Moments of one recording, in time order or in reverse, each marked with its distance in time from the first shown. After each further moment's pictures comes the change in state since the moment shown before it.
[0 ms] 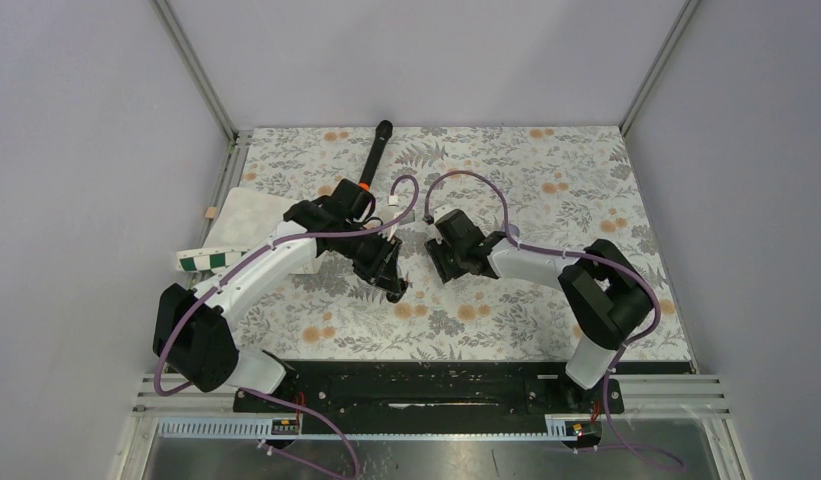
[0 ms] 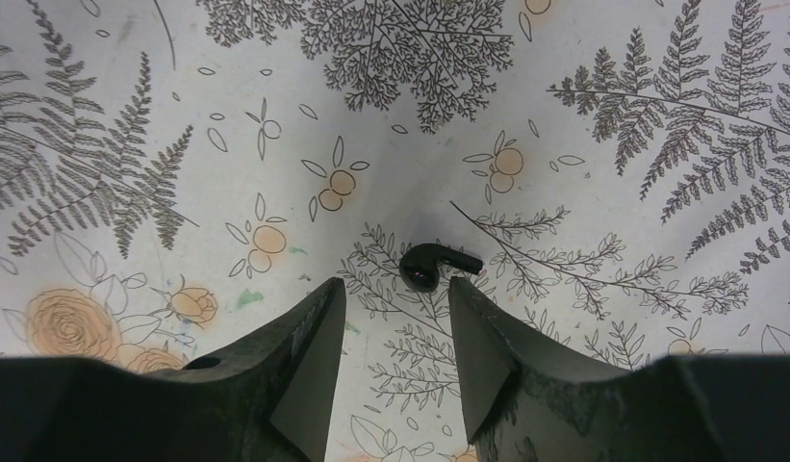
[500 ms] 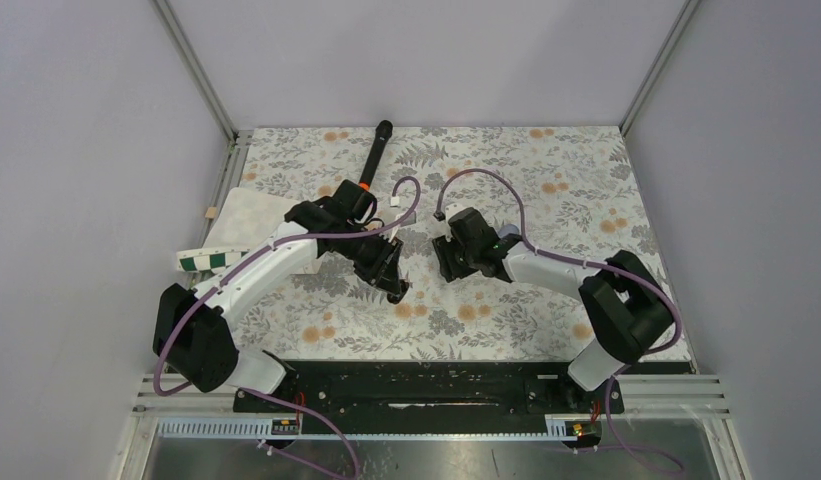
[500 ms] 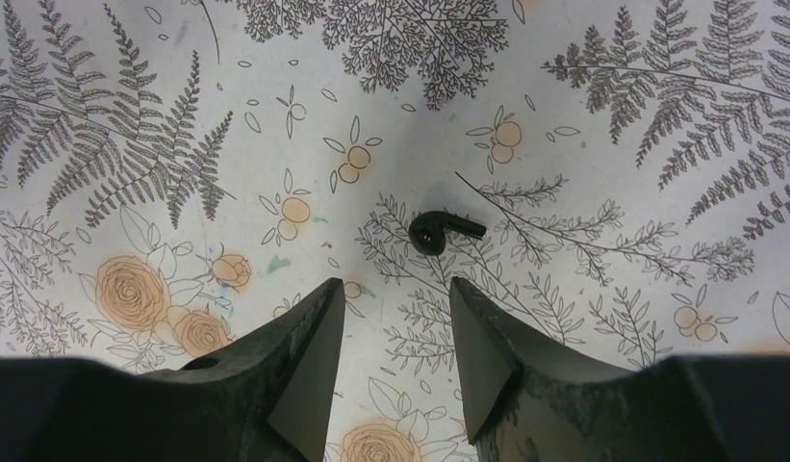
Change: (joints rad) left arm -0.015 0.000 0.000 0.000 -0.003 0.006; right arm -0.036 -0.118 -0.080 0.027 -0.073 0.051
